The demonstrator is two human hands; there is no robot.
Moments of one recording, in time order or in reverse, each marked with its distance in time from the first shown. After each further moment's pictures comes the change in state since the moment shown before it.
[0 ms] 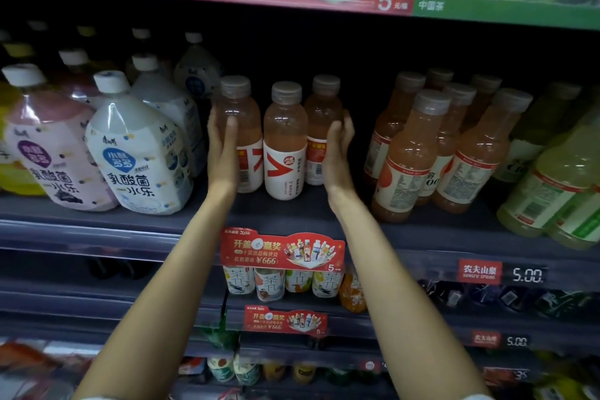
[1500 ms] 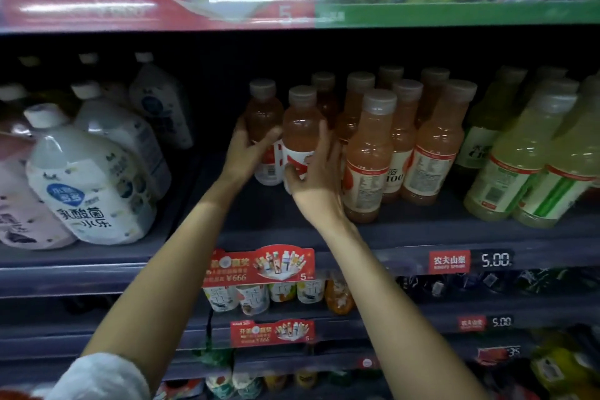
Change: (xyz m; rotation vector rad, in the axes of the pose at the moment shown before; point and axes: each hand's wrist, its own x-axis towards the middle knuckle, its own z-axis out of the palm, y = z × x) left_hand 0.029 -0.003 0.079 0.114 -0.358 0.043; right_hand -0.014 0.005 -0.032 -0.651 0.205 -0.322
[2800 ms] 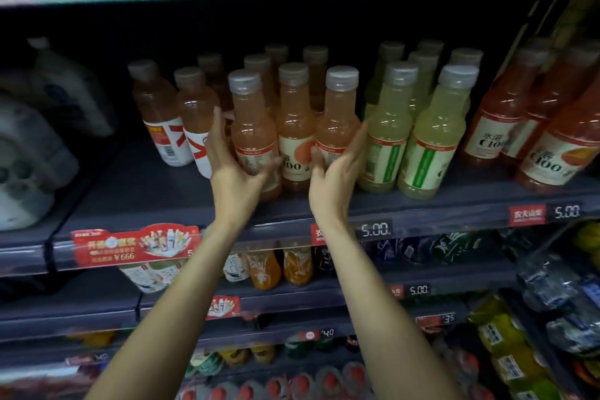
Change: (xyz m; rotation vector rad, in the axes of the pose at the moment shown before) left_hand -0.106 0.023 0.157 0.222 0.236 0.282; right_hand -0.014 0.111 -0.137 0.108 0.376 0.161
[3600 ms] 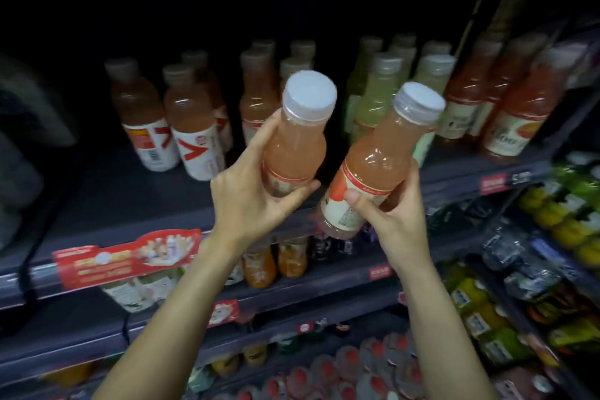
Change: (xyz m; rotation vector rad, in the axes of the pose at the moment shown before) left_hand -0.027 0.066 -0.030 0.138 -0.185 0.366; right_hand -0.047 -0.023 -0.118 0.418 -0.245 0.102
